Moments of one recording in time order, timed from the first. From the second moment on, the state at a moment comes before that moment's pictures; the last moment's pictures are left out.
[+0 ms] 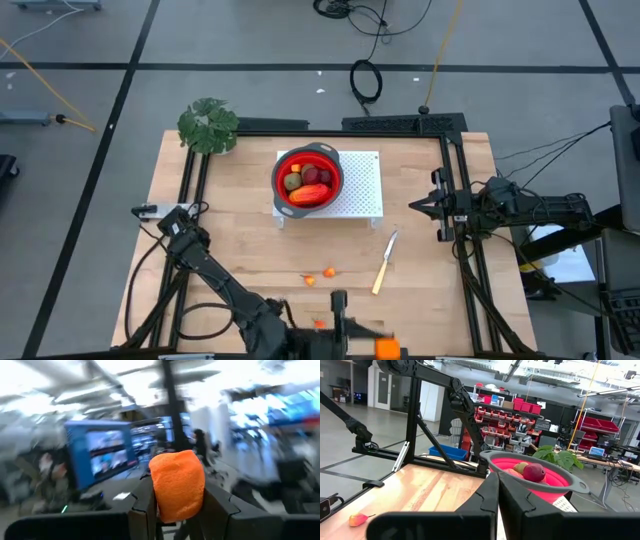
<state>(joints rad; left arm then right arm) -0.68 2.28 2.36 0.33 -0.61 0.40 0.03 0.25 0.31 0.07 -0.05 -0.18</state>
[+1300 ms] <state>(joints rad) -0.52 2.28 2.36 -0.19 -1.28 -1.26 0.03 0.25 0.31 0.07 -0.05 -0.18</state>
